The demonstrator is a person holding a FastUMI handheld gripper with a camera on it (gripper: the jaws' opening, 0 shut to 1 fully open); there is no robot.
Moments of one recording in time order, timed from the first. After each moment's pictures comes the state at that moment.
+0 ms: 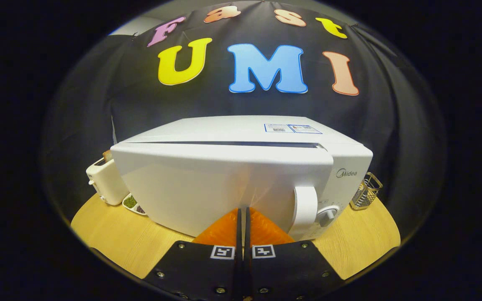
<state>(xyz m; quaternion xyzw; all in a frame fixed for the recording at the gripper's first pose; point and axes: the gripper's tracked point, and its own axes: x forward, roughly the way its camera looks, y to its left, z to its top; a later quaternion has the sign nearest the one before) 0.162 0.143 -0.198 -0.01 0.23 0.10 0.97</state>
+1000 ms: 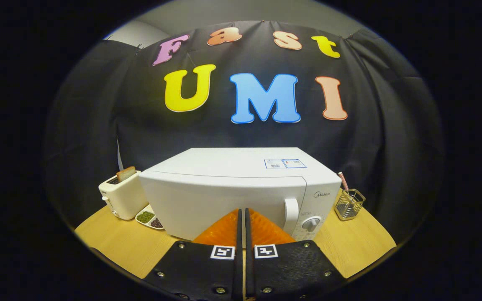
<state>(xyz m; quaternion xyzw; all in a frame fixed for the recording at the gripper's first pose) 0.099 0.156 -0.118 -0.01 0.13 0.09 0.99</state>
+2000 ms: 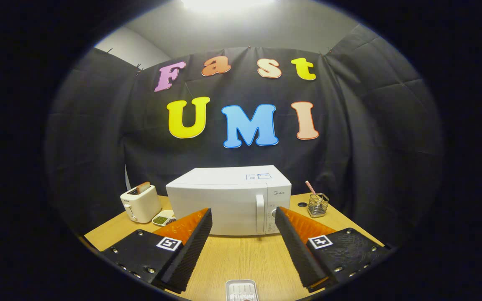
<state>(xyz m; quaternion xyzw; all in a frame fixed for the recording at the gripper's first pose) -0.052 0.103 -0.057 0.02 0.07 0.06 1.00</state>
